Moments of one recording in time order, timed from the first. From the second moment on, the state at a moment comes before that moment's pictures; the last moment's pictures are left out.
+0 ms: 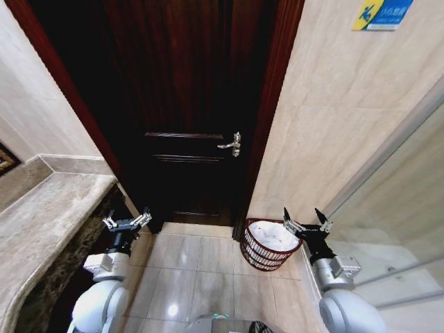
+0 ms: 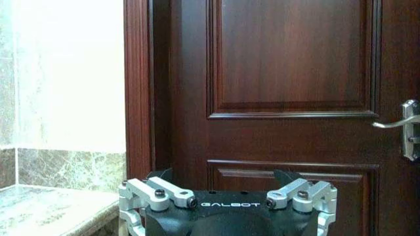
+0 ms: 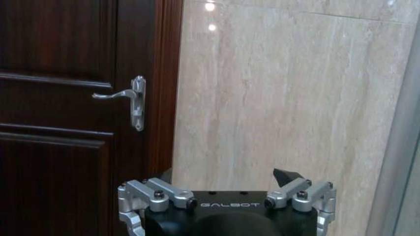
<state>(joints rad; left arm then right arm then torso) 1.71 -1.37 -0.79 -2.28 -0.29 -0.01 -0.10 -1.70 1.45 0.65 2.41 0.08 -0.24 0.03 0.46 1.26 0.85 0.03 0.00</state>
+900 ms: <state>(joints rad) 1.71 -1.37 -0.79 -2.28 -0.30 -0.02 -0.08 -1.70 1.46 0.66 2.42 0.08 -0.24 0.02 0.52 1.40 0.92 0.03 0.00</state>
